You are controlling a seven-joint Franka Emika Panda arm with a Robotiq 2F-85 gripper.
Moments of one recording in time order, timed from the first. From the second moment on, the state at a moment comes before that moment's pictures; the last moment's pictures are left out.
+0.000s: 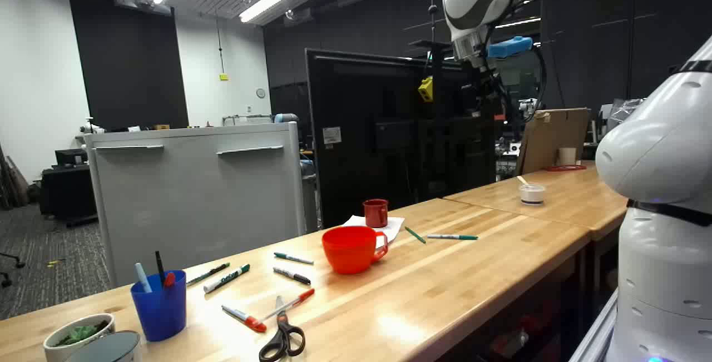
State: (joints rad) arm -0.18 -0.59 -0.11 -2.34 -0.34 1.73 -0.17
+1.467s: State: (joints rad) arm 0.09 -0.18 0.03 -2.25 -0.33 1.85 -0.37
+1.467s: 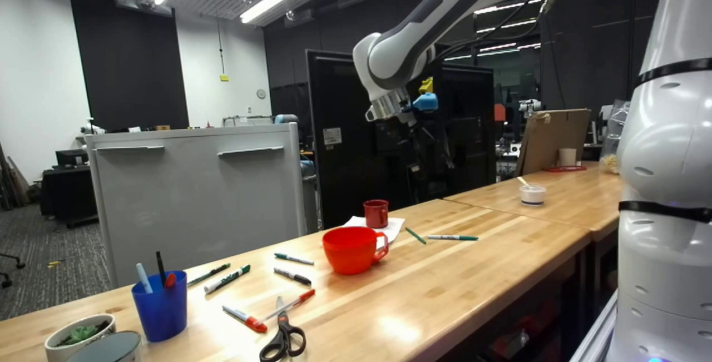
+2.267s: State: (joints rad) arm 0.21 -0.04 0.18 -2.20 -0.34 1.85 -0.75
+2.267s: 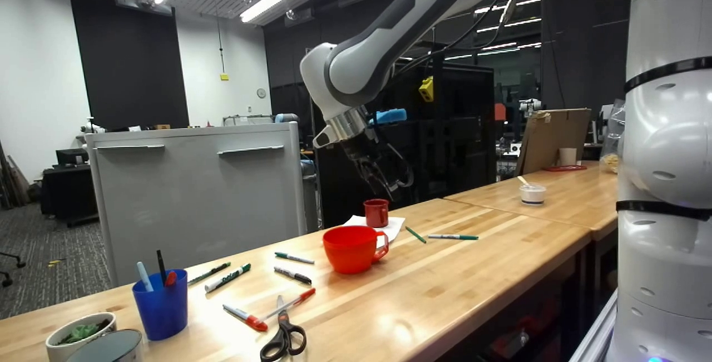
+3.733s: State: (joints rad) arm 0.24 0.16 0.24 -2.15 -0.47 2.26 -1.12
